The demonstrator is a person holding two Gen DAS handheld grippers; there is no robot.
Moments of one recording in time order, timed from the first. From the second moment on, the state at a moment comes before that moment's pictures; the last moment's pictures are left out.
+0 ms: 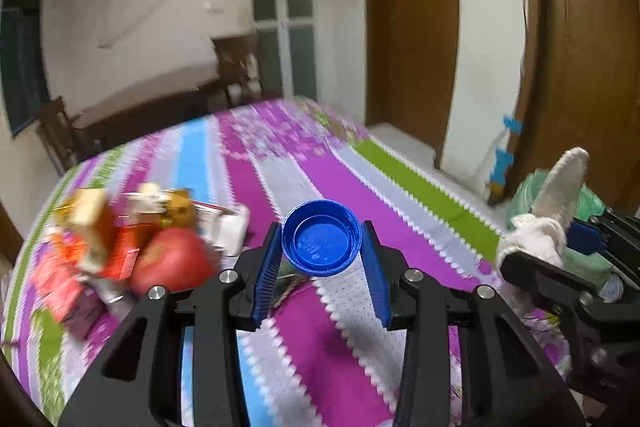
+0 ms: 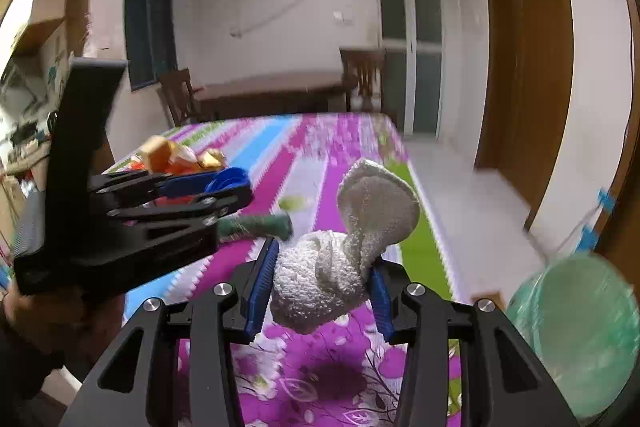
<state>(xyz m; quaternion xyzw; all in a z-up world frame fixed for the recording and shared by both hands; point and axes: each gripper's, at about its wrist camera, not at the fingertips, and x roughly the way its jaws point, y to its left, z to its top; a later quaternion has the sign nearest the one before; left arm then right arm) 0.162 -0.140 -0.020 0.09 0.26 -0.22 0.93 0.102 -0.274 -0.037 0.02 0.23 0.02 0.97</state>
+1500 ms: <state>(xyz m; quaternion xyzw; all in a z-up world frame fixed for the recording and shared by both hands) 0.100 -0.298 0.022 0.09 0.24 -0.35 0.90 -0.005 -0.493 0.036 0.08 0.27 -0.12 0.95</state>
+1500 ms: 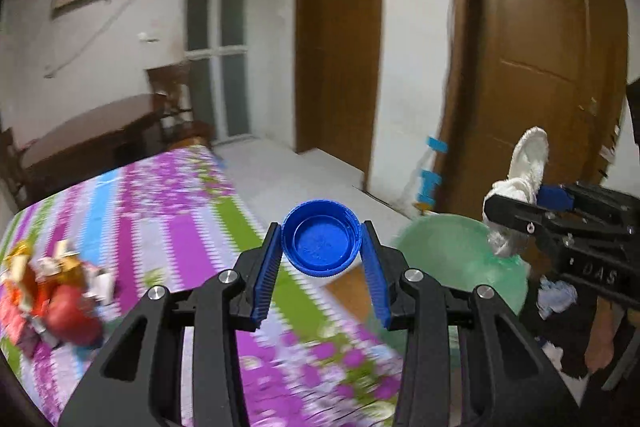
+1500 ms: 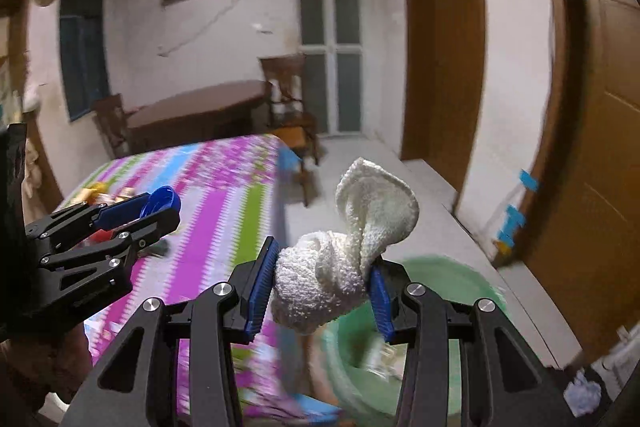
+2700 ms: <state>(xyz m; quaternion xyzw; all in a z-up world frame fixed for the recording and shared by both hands) 0.123 -0.465 -0.095 0.18 0.39 -0.42 0.80 0.022 -0.647 -0.135 0.18 0.44 -0.16 0.87</state>
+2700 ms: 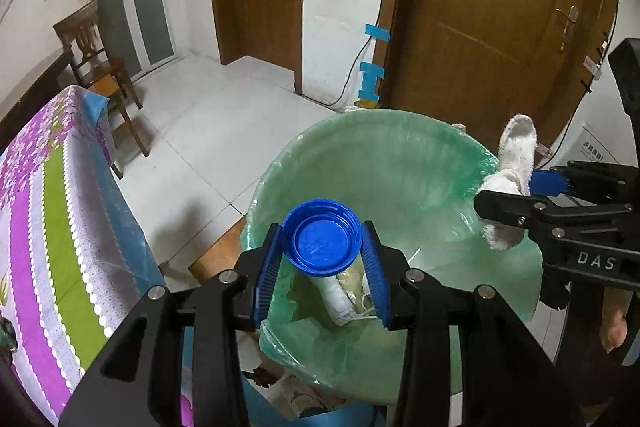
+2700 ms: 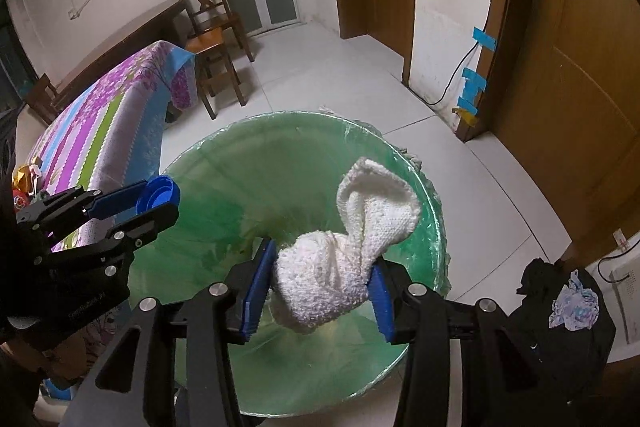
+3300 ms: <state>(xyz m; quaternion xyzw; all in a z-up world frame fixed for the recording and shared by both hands) 0.102 -0.419 -0.057 0.16 0.35 -0.42 0.82 -0.038 -0.615 -0.077 0.16 0.33 -0.18 0.91</state>
